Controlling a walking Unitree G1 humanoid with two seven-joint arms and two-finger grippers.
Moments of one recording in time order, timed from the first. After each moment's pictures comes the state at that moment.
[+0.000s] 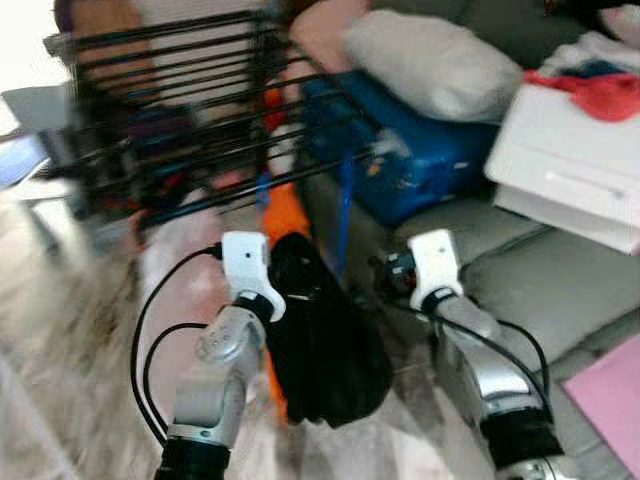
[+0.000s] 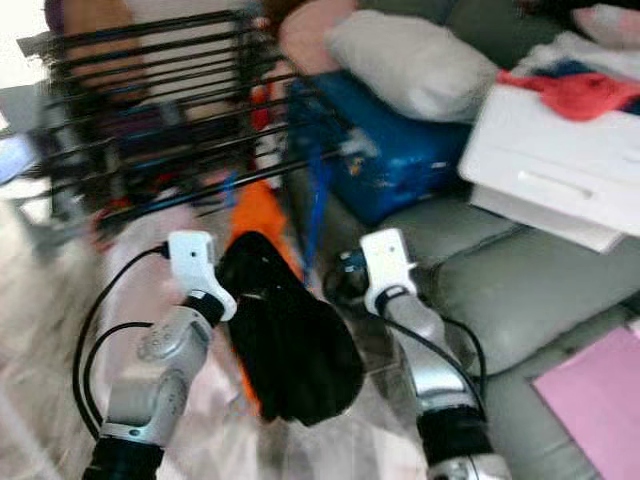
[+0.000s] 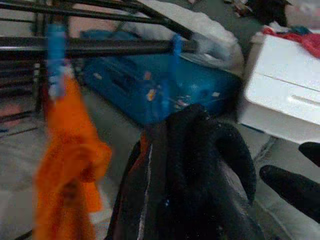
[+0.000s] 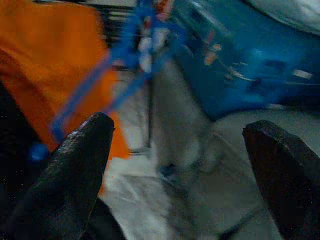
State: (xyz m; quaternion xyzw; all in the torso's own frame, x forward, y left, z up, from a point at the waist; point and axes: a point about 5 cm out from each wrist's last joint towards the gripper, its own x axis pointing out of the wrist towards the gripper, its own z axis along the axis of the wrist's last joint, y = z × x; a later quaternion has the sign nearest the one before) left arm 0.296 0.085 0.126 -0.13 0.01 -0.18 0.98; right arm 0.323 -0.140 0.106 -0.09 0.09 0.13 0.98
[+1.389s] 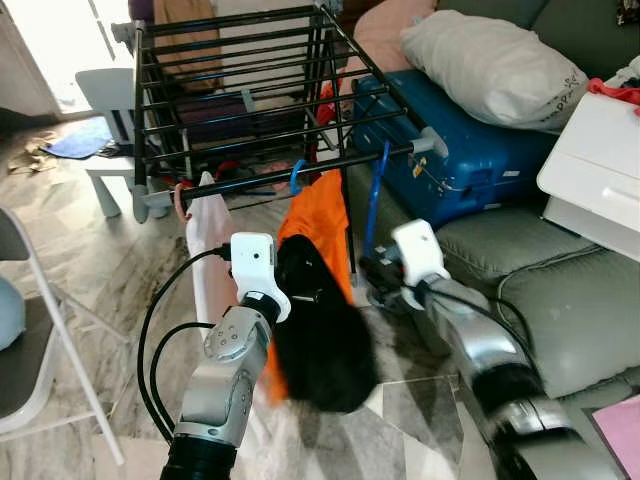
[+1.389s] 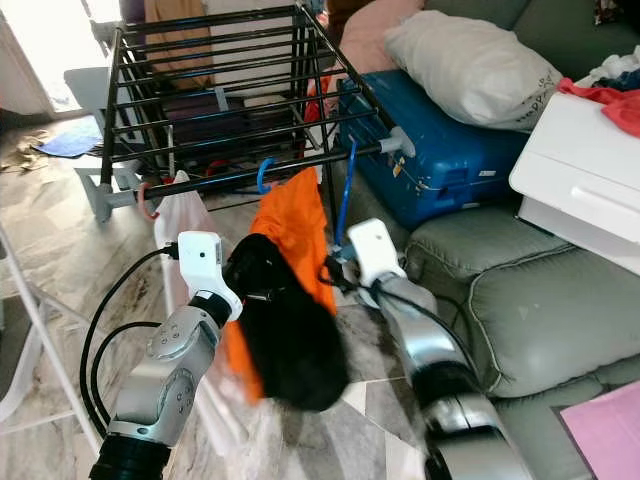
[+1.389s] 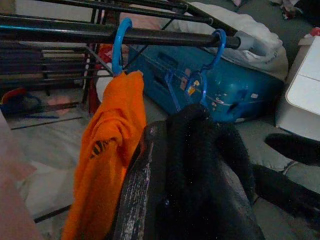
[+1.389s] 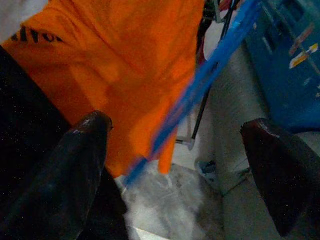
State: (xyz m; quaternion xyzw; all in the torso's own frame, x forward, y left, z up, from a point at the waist) left arm 0.298 0.082 0.124 -0.12 0.02 -0.17 0.98; right arm 0.358 -0.124 0.100 -0.11 0.14 0.18 0.97
